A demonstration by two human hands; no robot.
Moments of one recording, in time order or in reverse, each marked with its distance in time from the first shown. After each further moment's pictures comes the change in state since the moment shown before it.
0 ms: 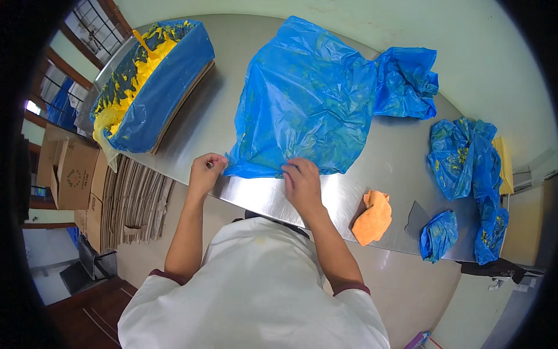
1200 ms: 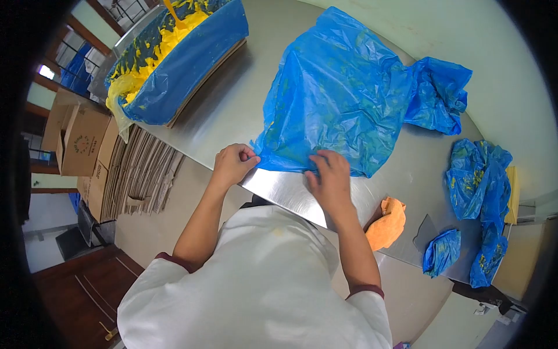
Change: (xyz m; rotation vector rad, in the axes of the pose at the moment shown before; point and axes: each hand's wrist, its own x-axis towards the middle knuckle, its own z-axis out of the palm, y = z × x) left_hand -0.016 0.017 0.006 0.367 -0.099 -0.061; right_hand 0.021 -0.014 -0.026 -0.108 -0.222 -0.048
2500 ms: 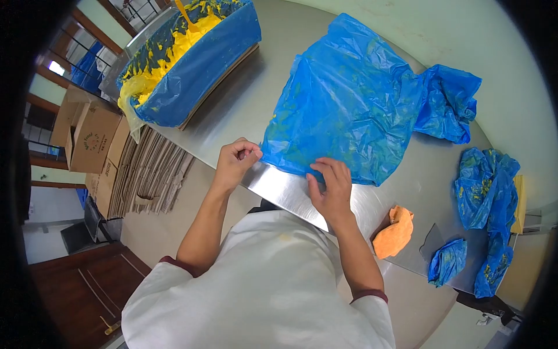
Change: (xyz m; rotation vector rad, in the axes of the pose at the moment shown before) left_hand -0.004 0.005 -0.021 -0.643 0.058 0.185; right_hand 0.009 -0.021 0.010 0.219 0.210 -0.066
